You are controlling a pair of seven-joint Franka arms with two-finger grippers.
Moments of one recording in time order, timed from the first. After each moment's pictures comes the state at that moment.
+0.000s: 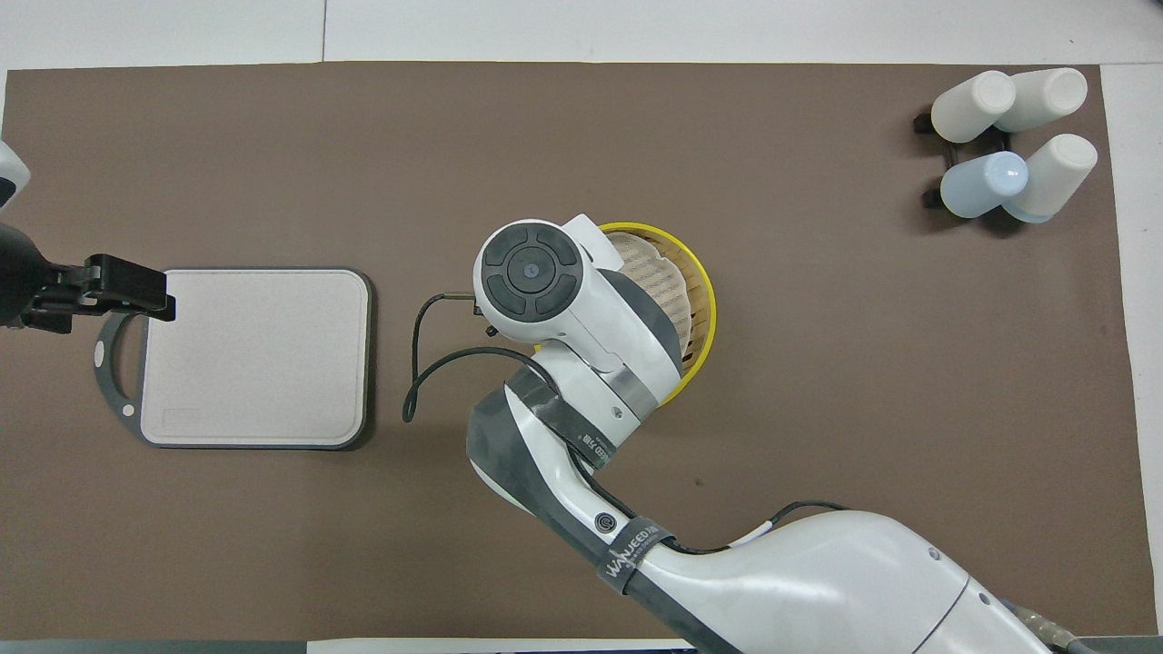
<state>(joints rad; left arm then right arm) -0.02 -0.05 -0.06 -1.63 -0.05 1.52 -0.10 0.51 0.53 0.22 -1.46 -0.10 2.09 0.87</state>
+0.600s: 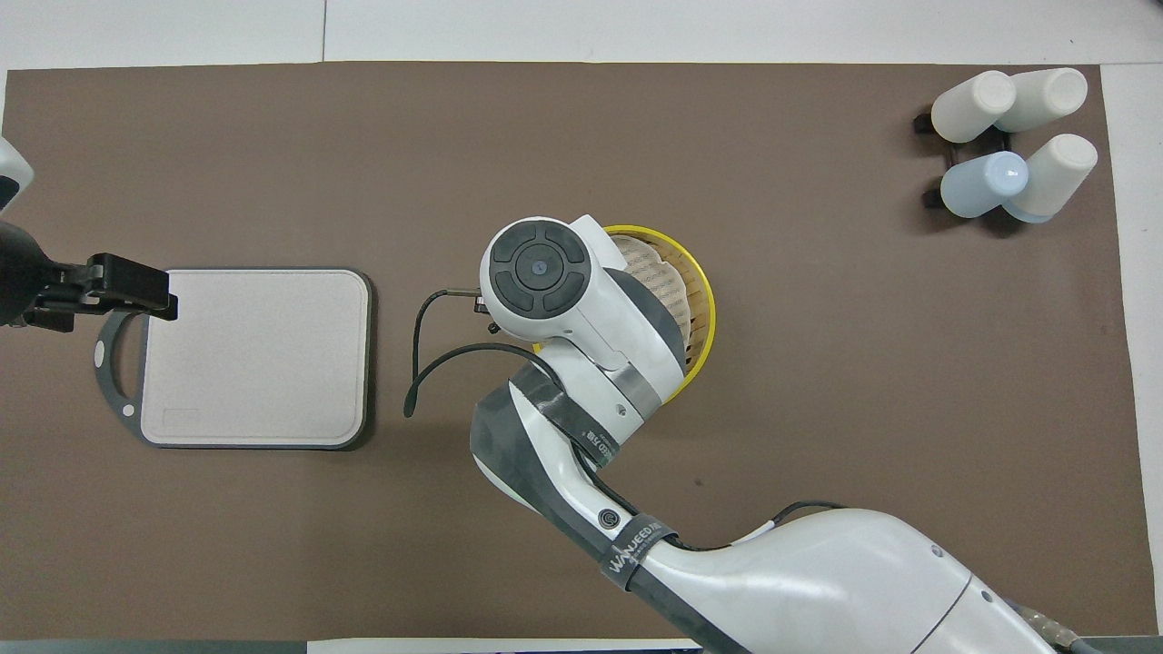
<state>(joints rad) -0.02 -0.04 -0.06 -1.63 -0.04 1.52 -0.10 0.50 0.53 0.22 -1.48 -0.10 2.10 0.88</state>
